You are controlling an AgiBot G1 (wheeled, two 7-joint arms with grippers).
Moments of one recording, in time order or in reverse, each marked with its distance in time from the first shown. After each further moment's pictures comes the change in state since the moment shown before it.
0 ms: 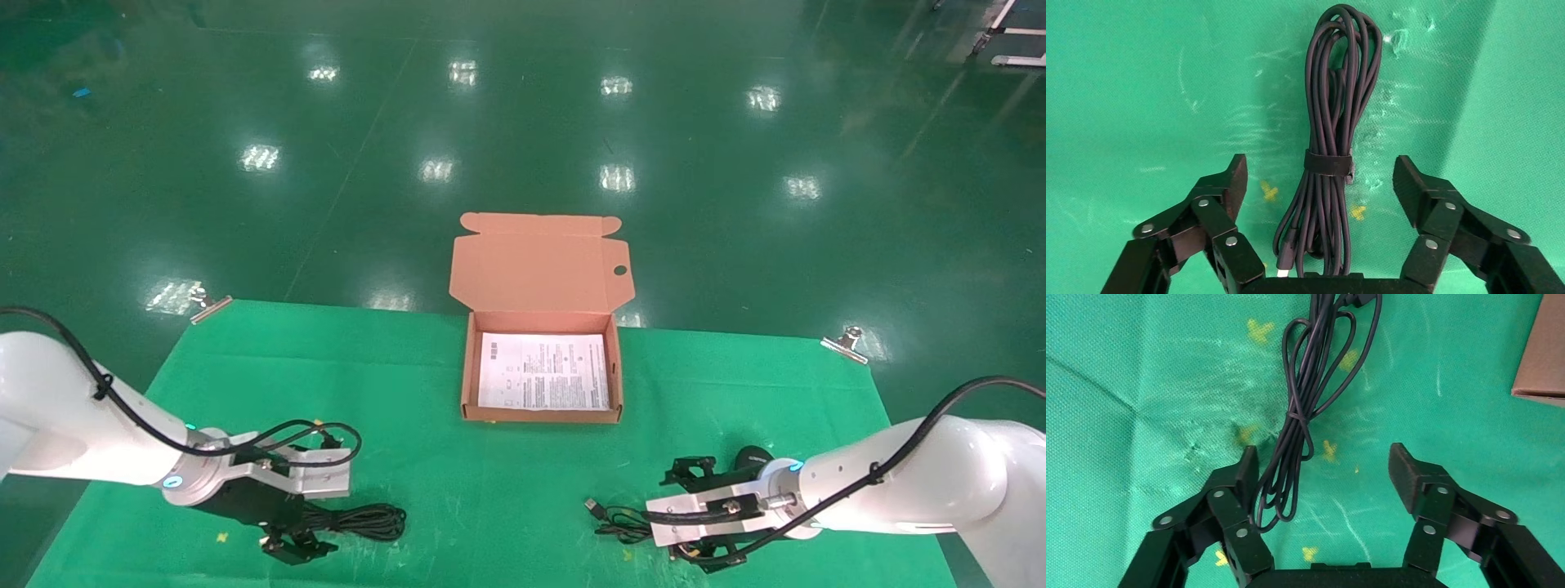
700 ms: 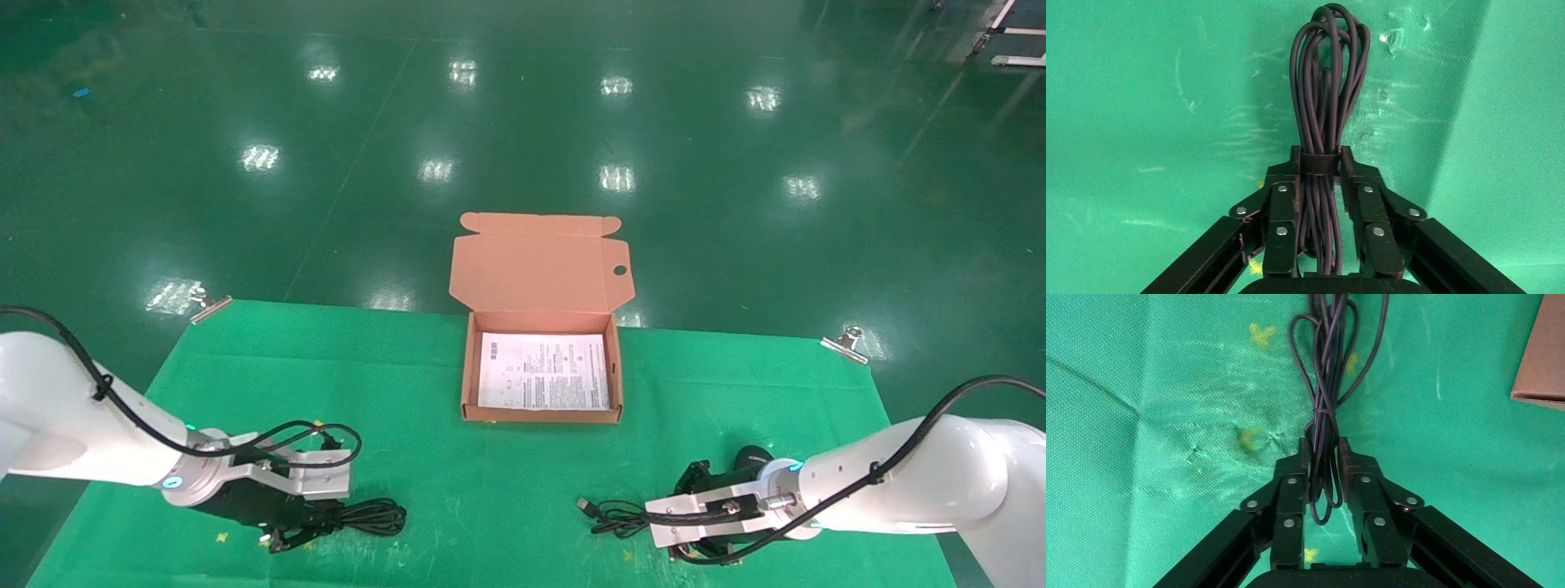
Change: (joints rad) left arm 0.002 -0.004 0.001 -0.013 0.002 0.004 -0.004; right arm 0.001 0.001 -0.001 0.008 0.001 -0.008 0.002
